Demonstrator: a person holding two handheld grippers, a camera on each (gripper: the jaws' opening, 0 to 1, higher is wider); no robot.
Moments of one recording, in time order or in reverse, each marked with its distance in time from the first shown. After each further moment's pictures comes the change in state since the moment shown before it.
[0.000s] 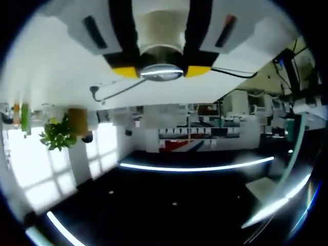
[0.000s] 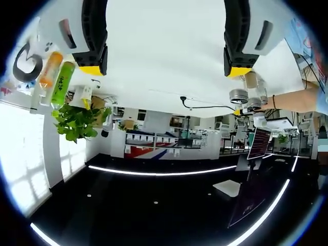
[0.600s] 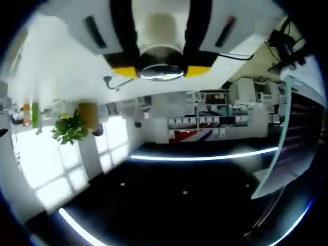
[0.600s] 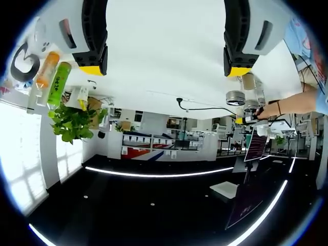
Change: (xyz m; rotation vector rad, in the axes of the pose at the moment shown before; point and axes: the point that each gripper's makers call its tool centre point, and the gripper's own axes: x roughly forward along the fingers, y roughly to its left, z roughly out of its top) left arm -0.043 -0.022 0.052 0.067 -0.064 -0.106; right arm 0.002 0.007 -0.002 -0.005 0.007 0.016
